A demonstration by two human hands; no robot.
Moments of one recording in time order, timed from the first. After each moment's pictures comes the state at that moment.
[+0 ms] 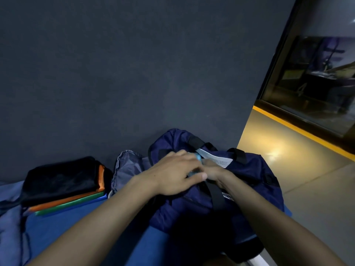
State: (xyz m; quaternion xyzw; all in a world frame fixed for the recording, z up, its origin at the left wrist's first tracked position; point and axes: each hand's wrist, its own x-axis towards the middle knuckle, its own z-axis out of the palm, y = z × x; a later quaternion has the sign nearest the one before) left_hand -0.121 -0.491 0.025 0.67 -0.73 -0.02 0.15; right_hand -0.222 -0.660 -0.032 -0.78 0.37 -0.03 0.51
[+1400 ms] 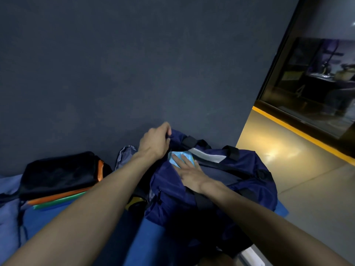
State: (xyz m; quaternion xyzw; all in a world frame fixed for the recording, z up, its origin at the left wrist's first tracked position) left_hand -0.052 -0.533 0.009 0.83 -0.46 0.02 0.32; right_hand -0.193 -0.619 -0.054 -0.97 0.20 0.12 0.10
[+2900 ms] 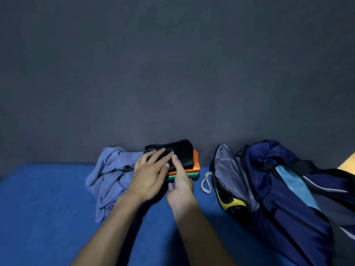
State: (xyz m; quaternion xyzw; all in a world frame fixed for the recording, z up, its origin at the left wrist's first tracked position) left_hand 0.063 -0.256 -0.100 0.88 -0.38 0.05 0.27; right_hand -0.002 -0.346 -0.073 -0.27 0.43 -0.20 0.84
